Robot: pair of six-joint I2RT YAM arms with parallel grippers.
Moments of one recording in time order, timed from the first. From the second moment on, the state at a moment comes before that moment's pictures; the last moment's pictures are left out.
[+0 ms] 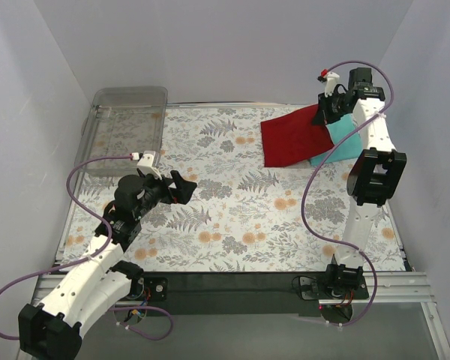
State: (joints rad) left arm -0.39 0.76 0.55 -0.04 0.17 -0.39; right arm -0.09 2.18 2.14 -0.93 -0.61 -0.43
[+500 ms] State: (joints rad) left arm -0.39 0.79 0.55 -0.03 0.17 -0.39; right arm -0.12 2.21 2.20 -1.00 -0.58 -0.54
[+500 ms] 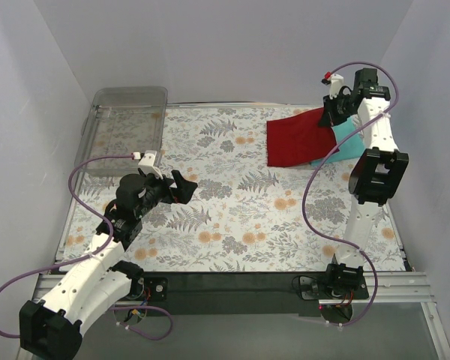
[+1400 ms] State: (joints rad) left arm -0.39 0.82 0.54 -0.02 0.18 -0.39; right arm -0.20 2.21 2.32 -1.01 -0.59 -0.51
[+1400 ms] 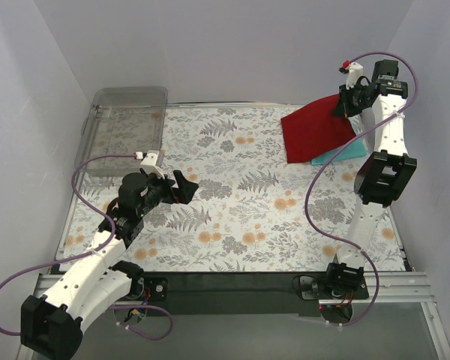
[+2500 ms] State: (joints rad) left arm -0.39 0.82 0.53 -0.01 0.19 -0.39; right arm -0.23 2.14 2.32 -1.01 -0.60 -0.50
